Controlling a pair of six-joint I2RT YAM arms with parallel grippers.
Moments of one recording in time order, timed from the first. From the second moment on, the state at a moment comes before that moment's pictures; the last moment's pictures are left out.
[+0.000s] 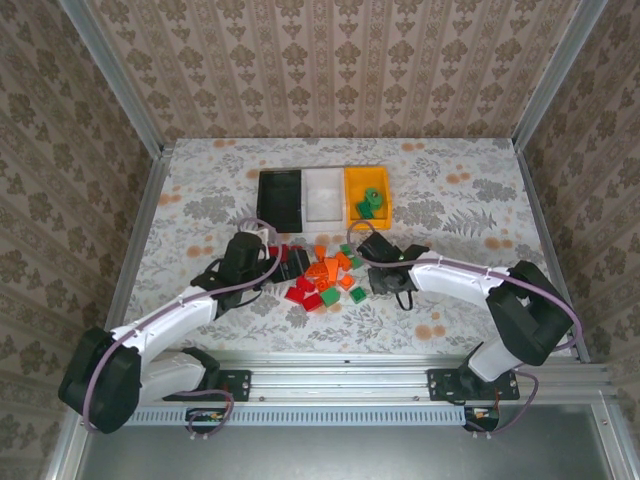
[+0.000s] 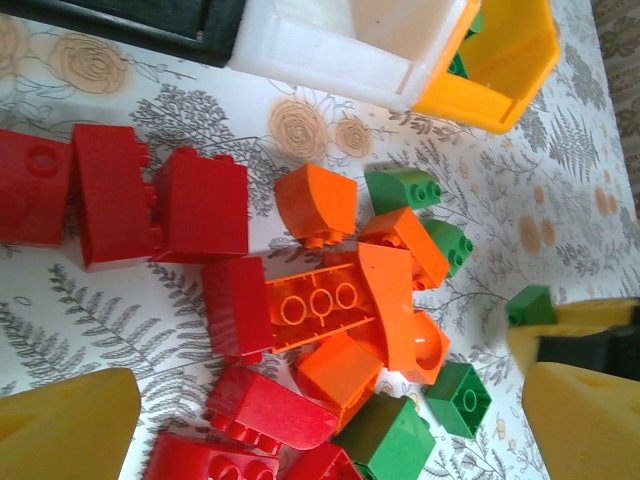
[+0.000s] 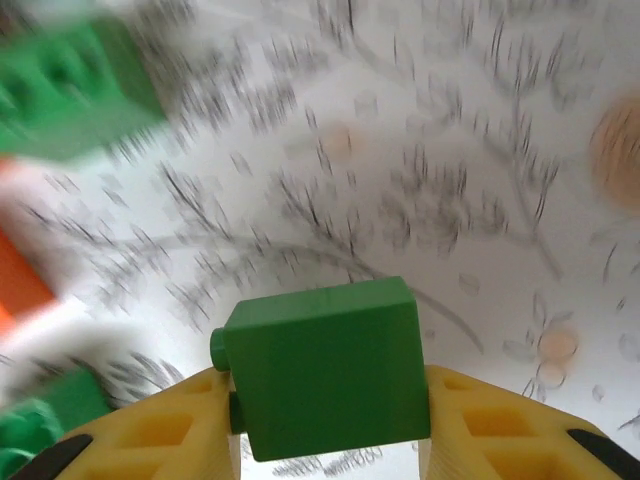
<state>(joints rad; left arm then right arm) -0.58 1.12 0.52 -0.06 0.21 -0.72 0.68 1.53 0.89 -0.58 0.27 0.52</state>
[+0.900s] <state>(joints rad) -0.31 1.06 0.42 -0.18 0.24 -0.79 0.42 2.01 1.65 -0.63 0.15 0.35</state>
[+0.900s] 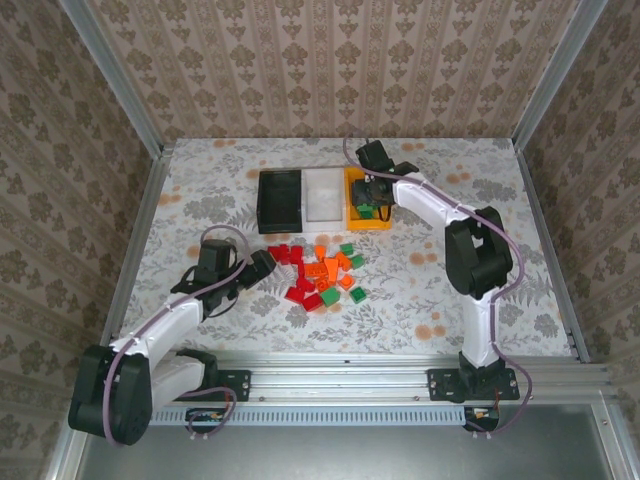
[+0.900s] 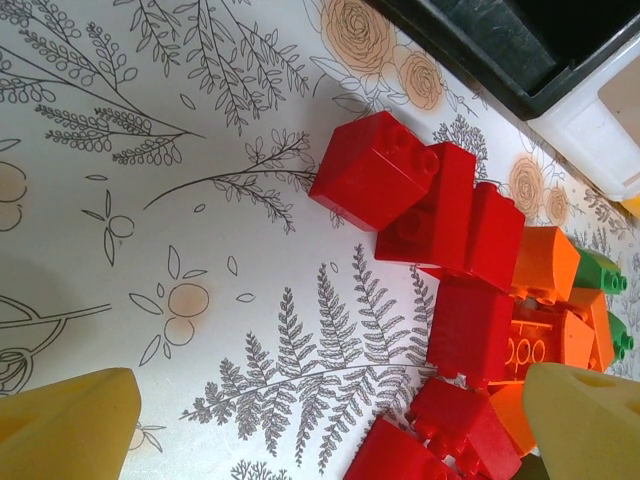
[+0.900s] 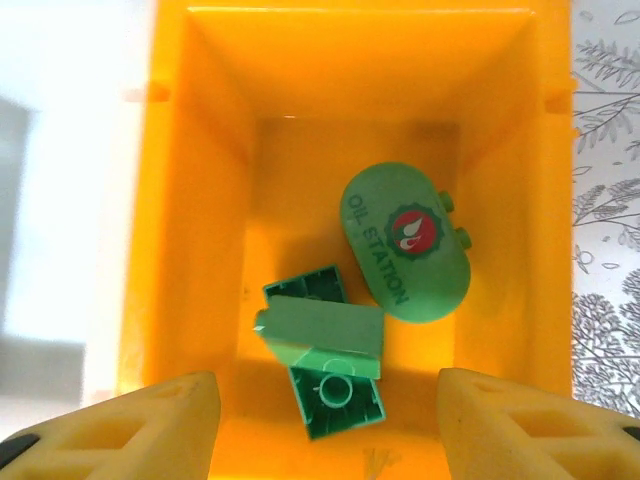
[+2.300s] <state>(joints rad) -0.63 1.15 0.52 -0.10 0.25 -0.70 0.64 1.87 1.18 -0.42 0.14 0.39</state>
